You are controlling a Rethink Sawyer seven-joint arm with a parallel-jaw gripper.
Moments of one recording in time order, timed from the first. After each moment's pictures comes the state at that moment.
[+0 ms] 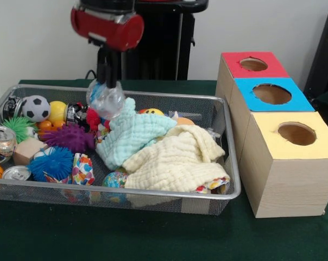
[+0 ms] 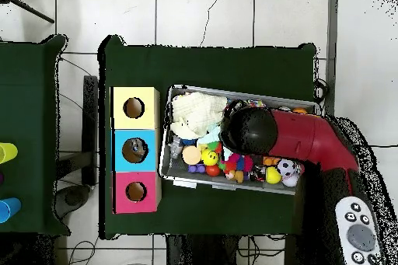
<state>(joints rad) -0.44 -0.82 0.14 1.57 -0.28 0.71 2.21</state>
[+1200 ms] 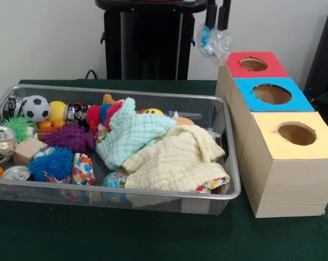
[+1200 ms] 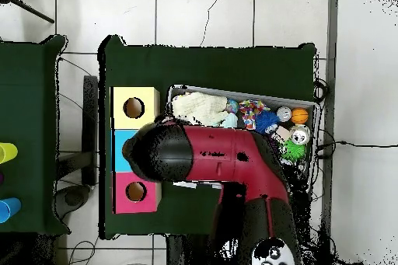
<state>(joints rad) -0.17 -0.98 0.06 1.70 -0.09 0.79 2.21</state>
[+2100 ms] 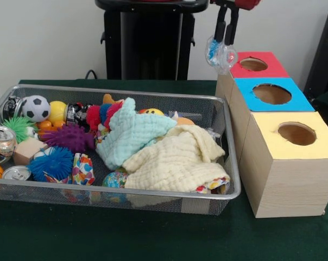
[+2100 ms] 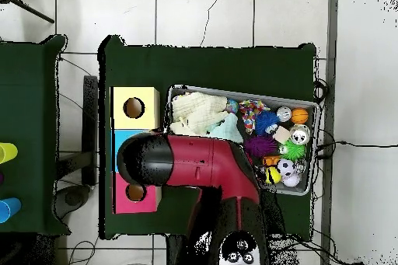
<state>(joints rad) -0.06 -0.91 -0.05 1.71 -0.04 0.78 2.22</state>
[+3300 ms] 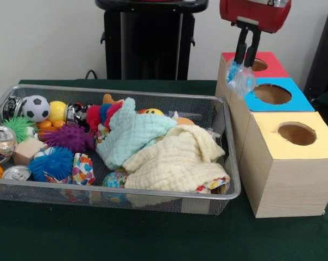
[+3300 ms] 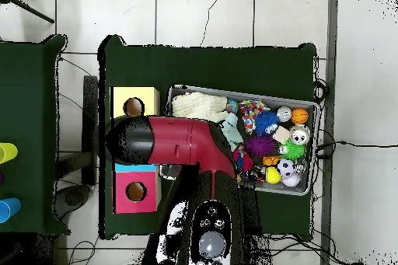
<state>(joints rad) 0.03 -0.77 -0.11 1.56 0.02 0.78 2.22</state>
